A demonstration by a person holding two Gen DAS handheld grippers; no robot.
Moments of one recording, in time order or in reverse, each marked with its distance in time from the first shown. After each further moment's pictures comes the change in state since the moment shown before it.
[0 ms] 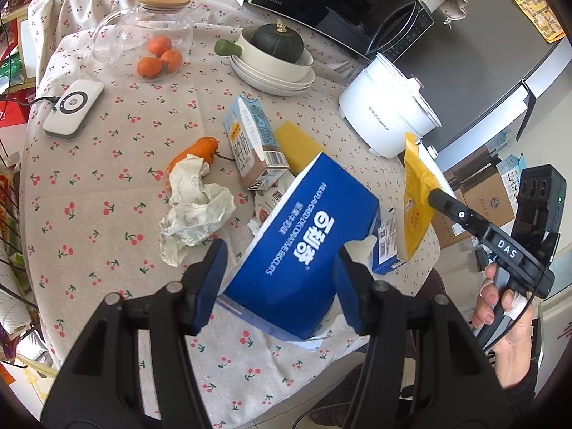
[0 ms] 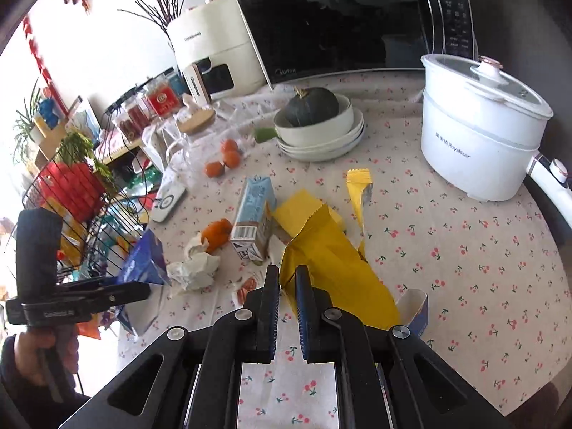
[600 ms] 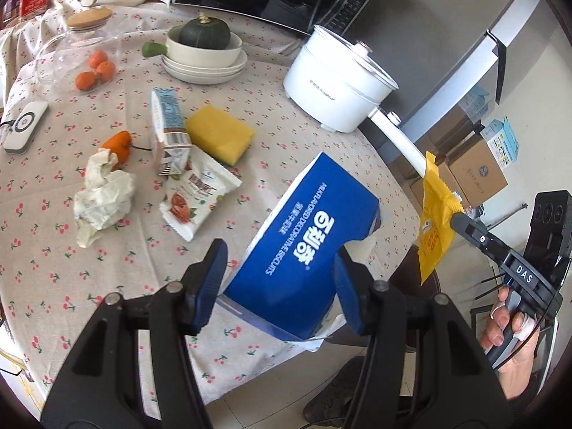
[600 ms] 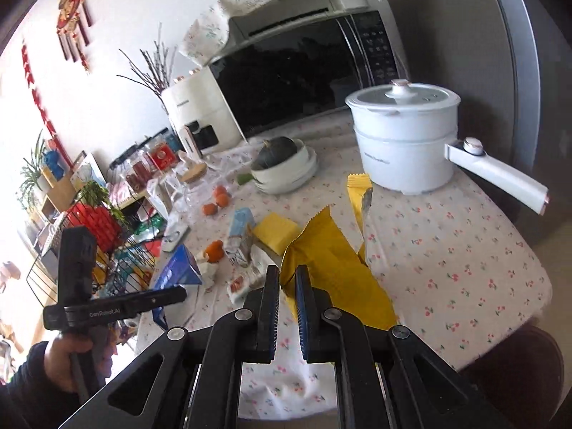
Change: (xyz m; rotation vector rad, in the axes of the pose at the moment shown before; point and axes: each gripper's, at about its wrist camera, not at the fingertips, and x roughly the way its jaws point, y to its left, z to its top) left arm 0.030 -0.092 -0.037 0.140 0.009 -0.032; right arm -0.110 -0.057 -0.065 0.131 -0.124 -0.061
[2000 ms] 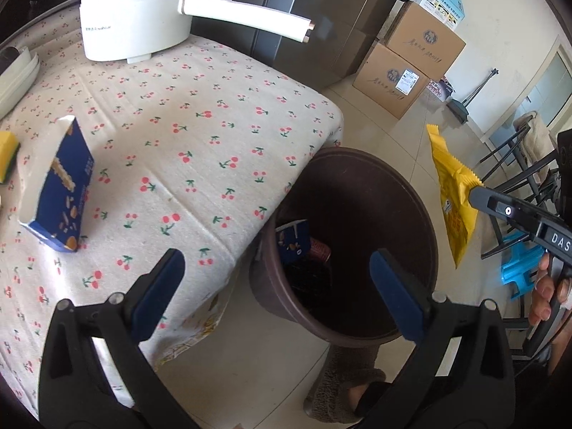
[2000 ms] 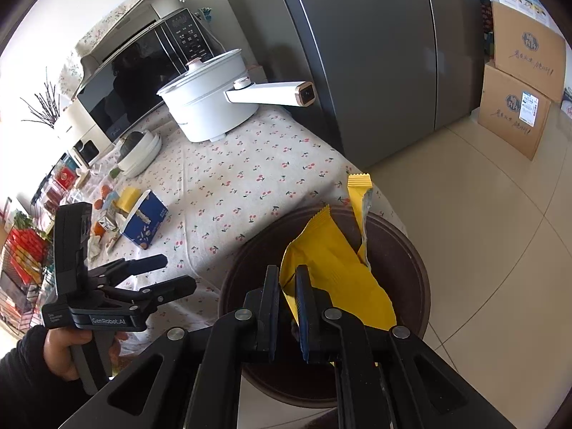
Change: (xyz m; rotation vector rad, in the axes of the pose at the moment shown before) left arm 0.137 -0.210 -0.073 0.432 0.190 -0.053; right arm -0.125 -0.199 -0.112 0.264 0.042 -0.268
